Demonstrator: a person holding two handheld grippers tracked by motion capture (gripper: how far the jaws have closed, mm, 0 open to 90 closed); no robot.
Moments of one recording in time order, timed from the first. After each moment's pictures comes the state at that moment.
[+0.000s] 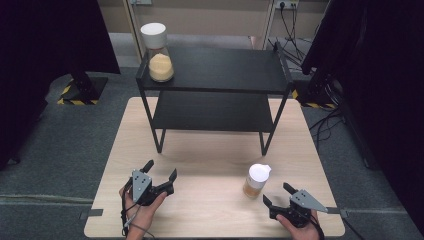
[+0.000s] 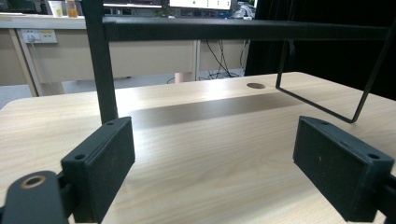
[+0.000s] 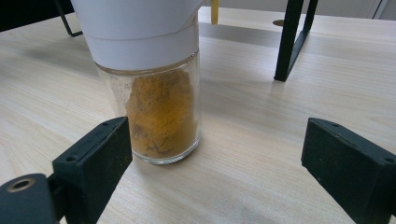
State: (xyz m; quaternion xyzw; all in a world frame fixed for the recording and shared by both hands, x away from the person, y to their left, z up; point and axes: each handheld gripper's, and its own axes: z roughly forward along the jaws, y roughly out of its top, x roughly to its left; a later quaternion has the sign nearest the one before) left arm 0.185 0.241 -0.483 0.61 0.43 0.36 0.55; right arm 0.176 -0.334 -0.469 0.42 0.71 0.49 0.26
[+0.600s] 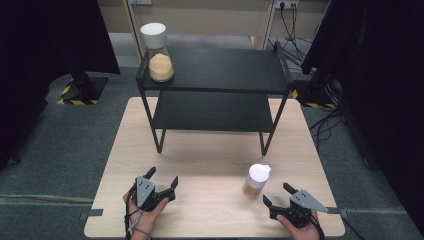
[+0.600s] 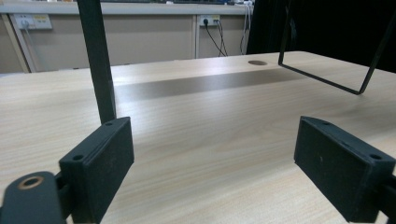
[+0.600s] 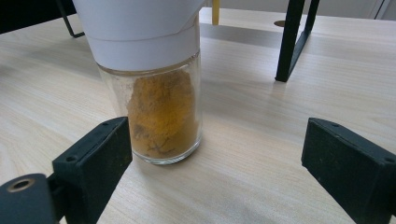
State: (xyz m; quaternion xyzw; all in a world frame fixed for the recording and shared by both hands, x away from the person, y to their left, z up) left arm 0.185 0.241 -0.509 0.62 0.44 0.35 0.55; right arm 0.176 -0.336 -0.469 0.42 0.71 0.50 0.26
